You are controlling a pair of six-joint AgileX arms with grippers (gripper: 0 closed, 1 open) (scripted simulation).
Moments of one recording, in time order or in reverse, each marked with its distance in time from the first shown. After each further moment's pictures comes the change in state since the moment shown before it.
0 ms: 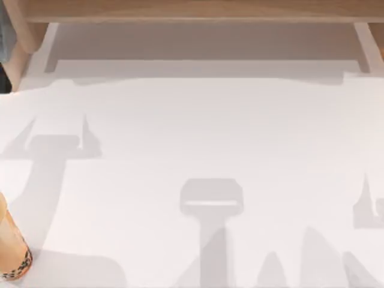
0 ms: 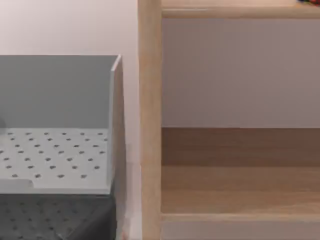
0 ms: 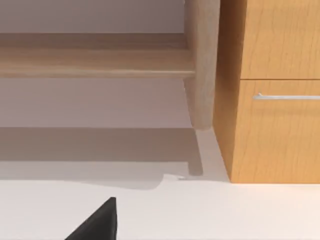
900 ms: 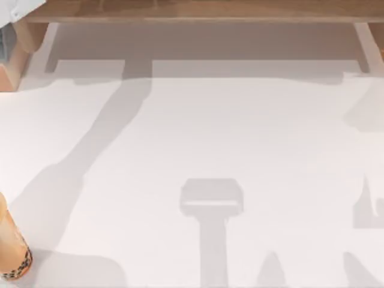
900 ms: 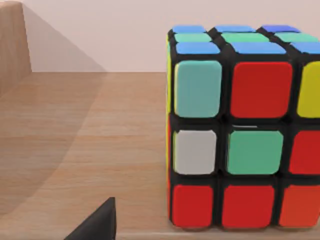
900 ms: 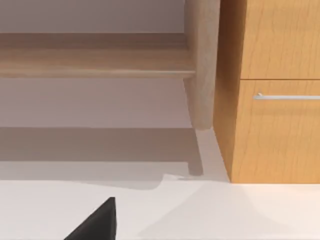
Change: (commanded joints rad) left arm -0.269 1.060 0.956 0.096 -0.248 0.007; right arm 0.000 0.000 0.000 0.000 0.000 0.000
